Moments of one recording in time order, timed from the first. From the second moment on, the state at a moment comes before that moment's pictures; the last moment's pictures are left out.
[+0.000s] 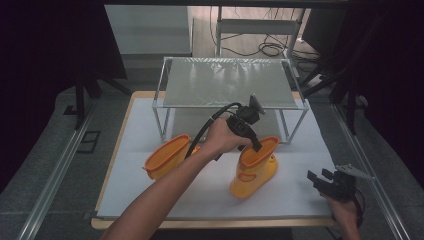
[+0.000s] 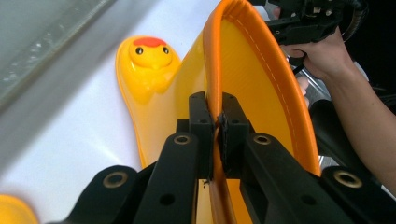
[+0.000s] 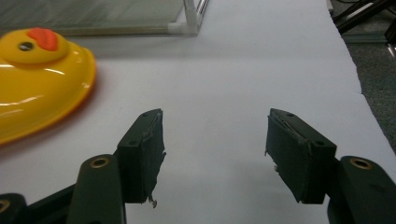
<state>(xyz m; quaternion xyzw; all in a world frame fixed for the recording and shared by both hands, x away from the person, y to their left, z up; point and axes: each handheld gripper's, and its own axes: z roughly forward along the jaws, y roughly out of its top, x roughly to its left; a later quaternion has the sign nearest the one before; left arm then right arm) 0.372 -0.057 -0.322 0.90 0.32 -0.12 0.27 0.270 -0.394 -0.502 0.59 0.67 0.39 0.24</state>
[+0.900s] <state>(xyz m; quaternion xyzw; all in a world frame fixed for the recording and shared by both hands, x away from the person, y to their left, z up) 0.333 0.066 -0.315 0.90 0.33 -0.08 0.28 0.272 -0.389 -0.504 0.58 0.67 0.39 0.24</state>
